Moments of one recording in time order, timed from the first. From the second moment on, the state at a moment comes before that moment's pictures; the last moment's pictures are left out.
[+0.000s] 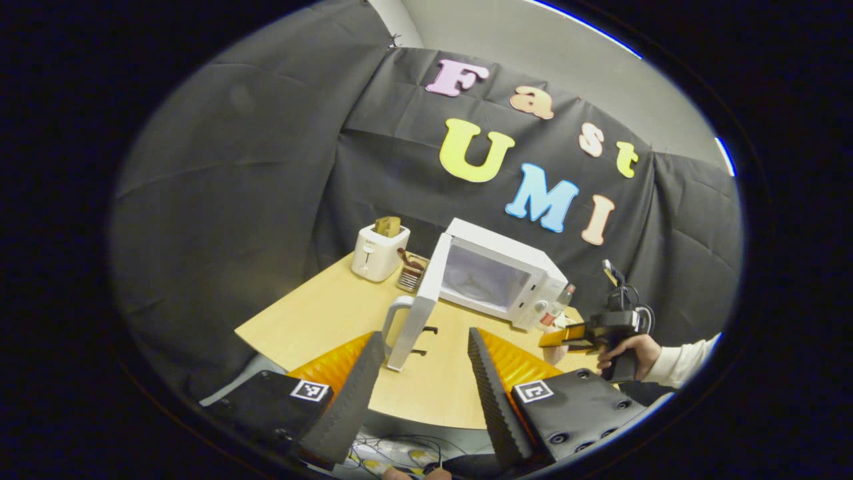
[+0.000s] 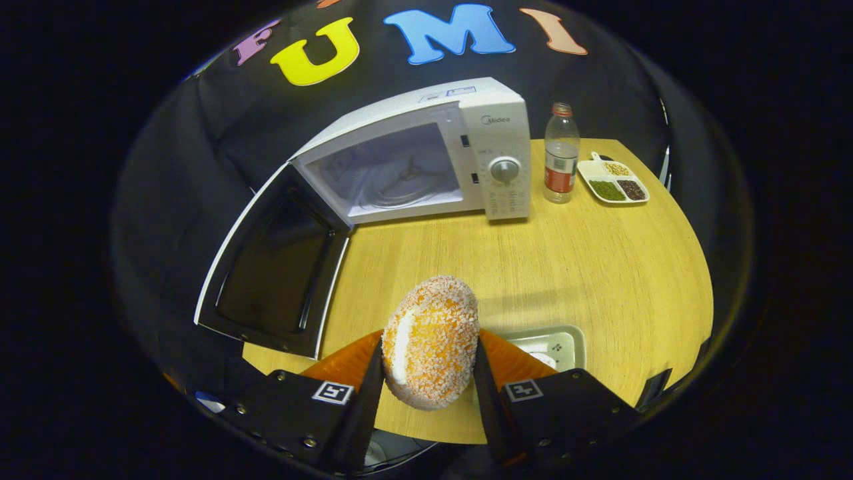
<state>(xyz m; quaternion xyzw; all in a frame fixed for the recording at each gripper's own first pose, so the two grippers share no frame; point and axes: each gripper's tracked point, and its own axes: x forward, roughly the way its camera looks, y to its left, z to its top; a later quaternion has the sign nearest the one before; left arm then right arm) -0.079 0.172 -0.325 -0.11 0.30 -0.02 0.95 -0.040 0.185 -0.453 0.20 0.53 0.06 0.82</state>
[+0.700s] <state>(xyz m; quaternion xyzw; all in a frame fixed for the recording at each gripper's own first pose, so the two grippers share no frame) -0.060 0.166 -0.327 -0.09 0.35 0.11 0.93 0.105 0.244 -0.505 0.25 0.45 0.09 0.86</state>
